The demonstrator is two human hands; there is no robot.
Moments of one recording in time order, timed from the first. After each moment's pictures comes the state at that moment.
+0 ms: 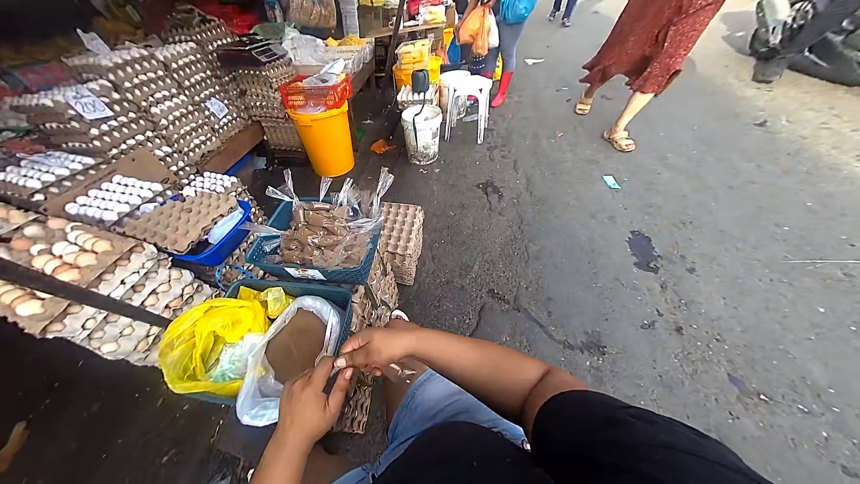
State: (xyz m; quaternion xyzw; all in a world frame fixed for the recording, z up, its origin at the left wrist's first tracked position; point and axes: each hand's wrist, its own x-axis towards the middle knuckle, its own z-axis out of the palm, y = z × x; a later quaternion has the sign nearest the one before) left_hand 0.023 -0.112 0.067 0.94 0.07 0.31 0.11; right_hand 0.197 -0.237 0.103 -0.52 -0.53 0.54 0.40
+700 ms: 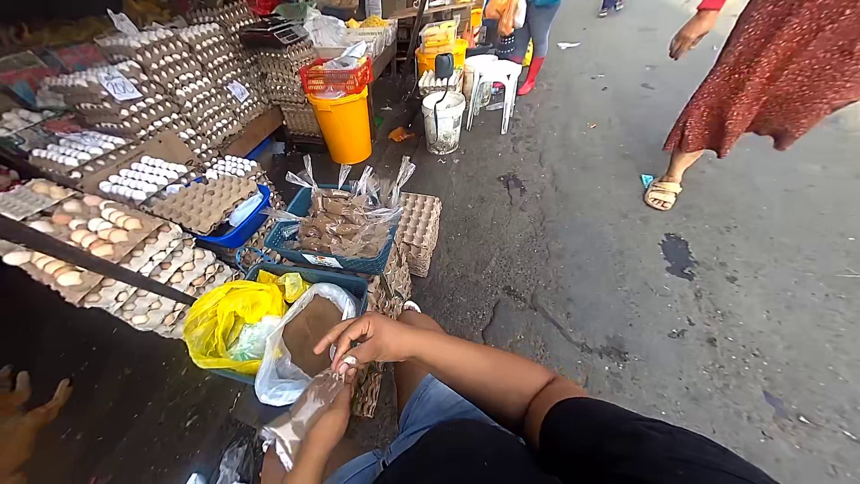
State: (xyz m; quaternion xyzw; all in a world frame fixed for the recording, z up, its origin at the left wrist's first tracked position) left_hand 0.005 -0.141 0.060 0.74 0.14 0.29 0.58; right_hand 0.176 -0.219 0.118 -0.41 -0.57 0.42 0.57
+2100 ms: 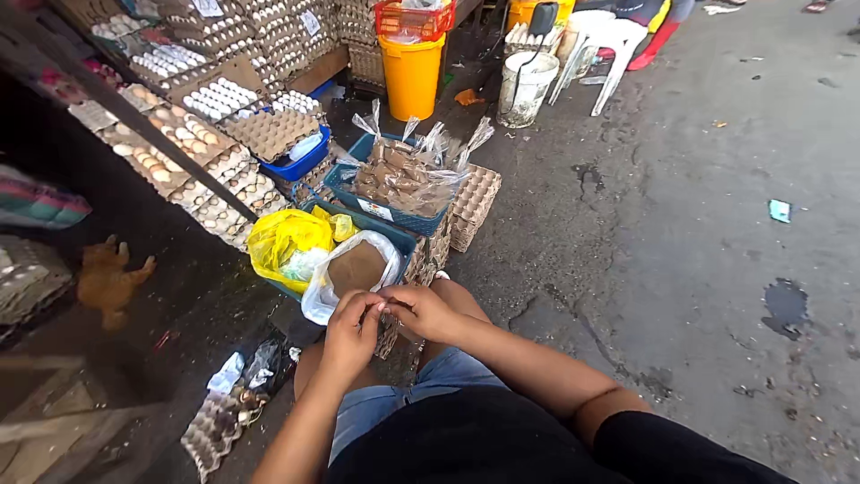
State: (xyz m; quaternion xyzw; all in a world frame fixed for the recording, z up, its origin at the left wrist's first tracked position) left_hand -0.013 -0.124 0.102 0.85 0.20 0.36 0.34; right_hand 0.152 -0.220 0.078 -0.56 -0.61 0.28 0.48
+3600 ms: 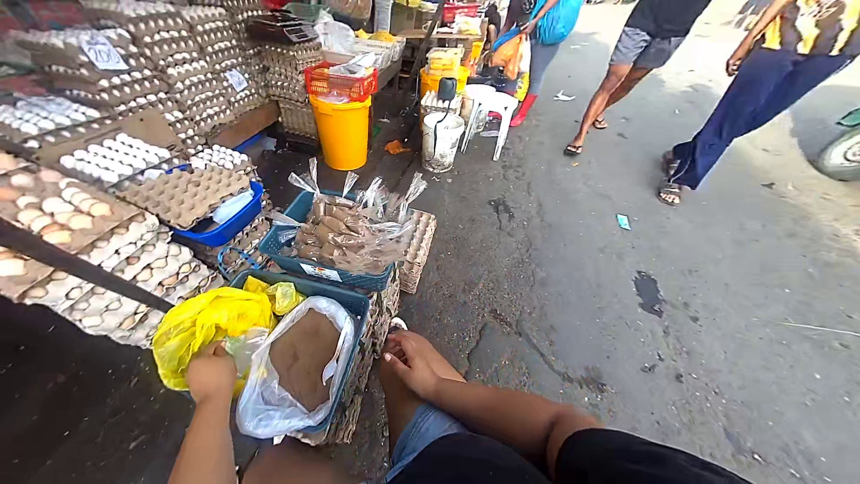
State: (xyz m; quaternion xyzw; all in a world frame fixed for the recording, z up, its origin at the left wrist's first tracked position) left_hand 0.017 0.091 0.030 0.77 0.58 0.13 0.23; right_hand 0.210 -0.241 -0.036 -0.76 -0.36 0.31 0.45
